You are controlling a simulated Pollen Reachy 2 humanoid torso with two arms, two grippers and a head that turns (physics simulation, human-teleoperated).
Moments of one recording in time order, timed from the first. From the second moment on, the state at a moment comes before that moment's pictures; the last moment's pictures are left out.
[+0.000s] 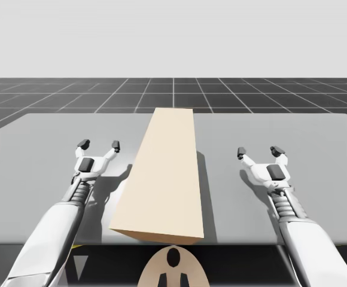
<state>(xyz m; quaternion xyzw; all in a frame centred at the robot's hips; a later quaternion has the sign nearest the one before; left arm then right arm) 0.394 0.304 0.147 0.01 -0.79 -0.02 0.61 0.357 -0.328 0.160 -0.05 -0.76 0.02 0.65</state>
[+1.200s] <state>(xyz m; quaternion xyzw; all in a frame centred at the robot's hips) 0.327 0.232 0.126 -0.18 -0.70 -0.35 0.60 0.311 -0.257 0.160 0.25 -0.75 0.27 0.55</state>
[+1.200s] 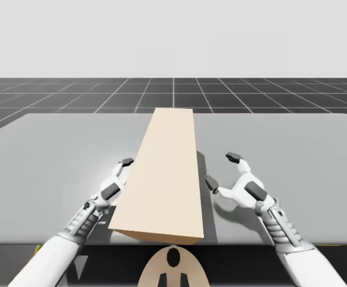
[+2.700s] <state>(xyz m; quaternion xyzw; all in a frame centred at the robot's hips) 0.314 0.236 0.132 -0.19 -0.69 -0.39 0.58 0.436 -0.131 0.100 0.38 -0.59 0.45 0.54</state>
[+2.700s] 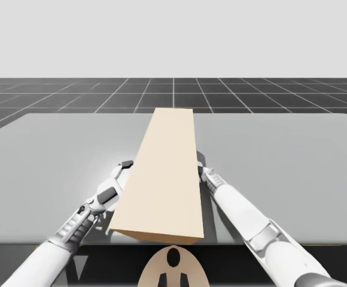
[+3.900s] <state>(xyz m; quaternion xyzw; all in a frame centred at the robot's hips) 0.295 0.241 0.148 -0.25 -0.66 -0.44 0.55 0.430 -0.102 0.116 0.42 -0.56 0.48 0.52</state>
